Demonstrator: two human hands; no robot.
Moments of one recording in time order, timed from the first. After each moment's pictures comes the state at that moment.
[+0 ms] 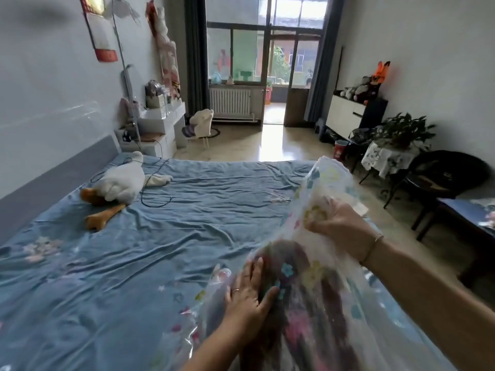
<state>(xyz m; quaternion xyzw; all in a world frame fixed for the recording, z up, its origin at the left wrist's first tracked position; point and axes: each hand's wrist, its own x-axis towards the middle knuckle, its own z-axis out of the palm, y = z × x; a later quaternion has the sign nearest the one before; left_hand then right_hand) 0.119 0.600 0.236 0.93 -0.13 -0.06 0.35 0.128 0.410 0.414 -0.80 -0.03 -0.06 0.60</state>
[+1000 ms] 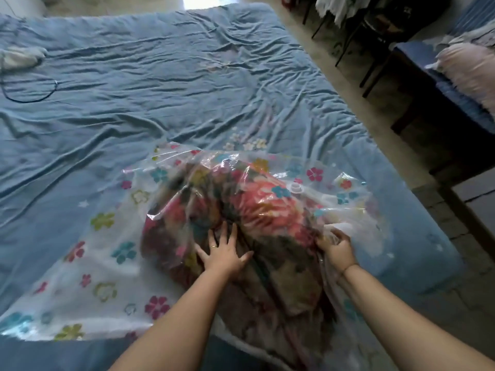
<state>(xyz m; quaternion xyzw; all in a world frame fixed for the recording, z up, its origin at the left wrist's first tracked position) 0.106 0.527 0.019 0.92 -0.13 -0.36 0.09 0.006 0.294 0.033 -0.65 0.48 -0.07 0.58</state>
